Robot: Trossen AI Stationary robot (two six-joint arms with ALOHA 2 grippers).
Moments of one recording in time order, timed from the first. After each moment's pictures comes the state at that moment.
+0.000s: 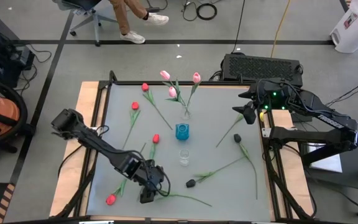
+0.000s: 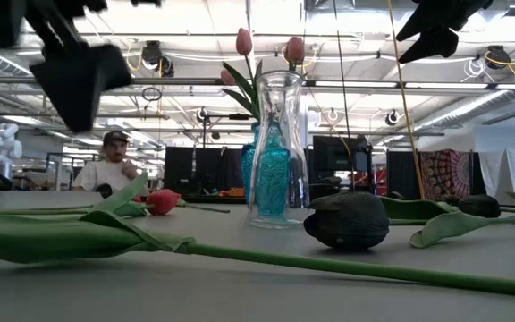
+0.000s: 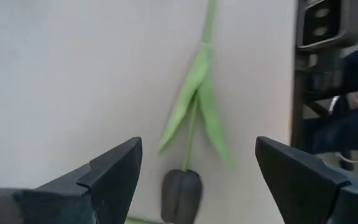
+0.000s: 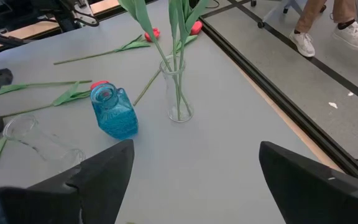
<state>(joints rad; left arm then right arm) -0.55 1.70 1.13 -0.49 0.06 -0.67 -0.42 0.77 1.02 -0.84 -0.03 0.15</state>
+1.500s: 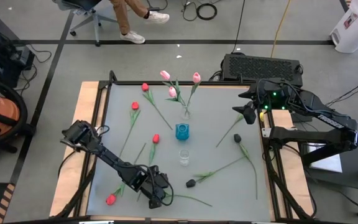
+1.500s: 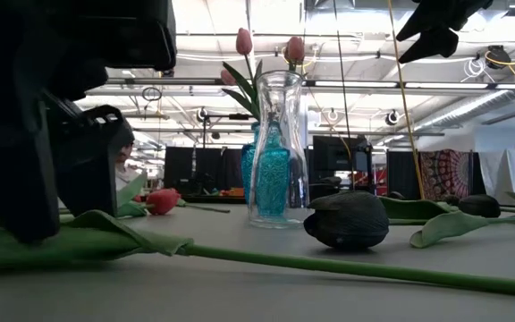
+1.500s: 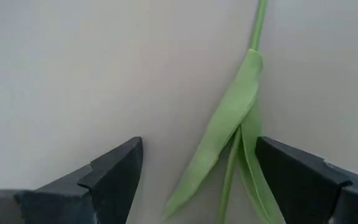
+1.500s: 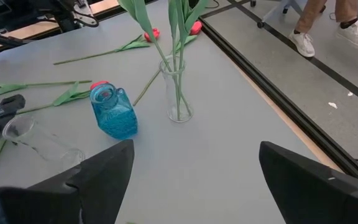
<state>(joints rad) -0.62 1.91 1.12 -0.30 -0.15 -0.74 -0.42 0.77 1.02 -0.84 -0.03 0.15</state>
